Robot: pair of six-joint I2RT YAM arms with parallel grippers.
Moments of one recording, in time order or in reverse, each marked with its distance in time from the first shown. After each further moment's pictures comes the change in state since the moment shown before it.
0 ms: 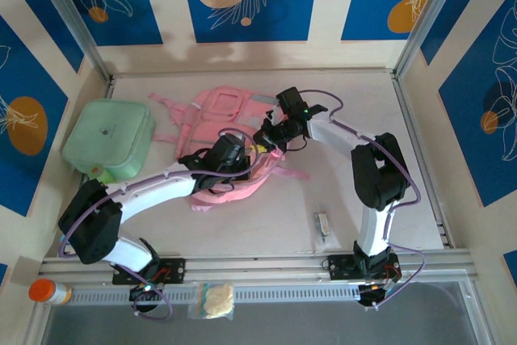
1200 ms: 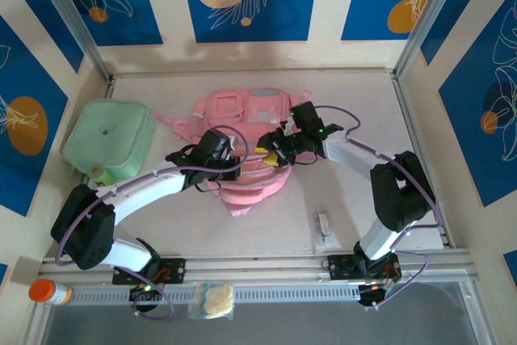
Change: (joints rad) left arm 0.111 -0.045 -0.034 -0.056 0.153 0.164; right arm -0.003 -0.220 -0.323 0.253 0.028 0.272
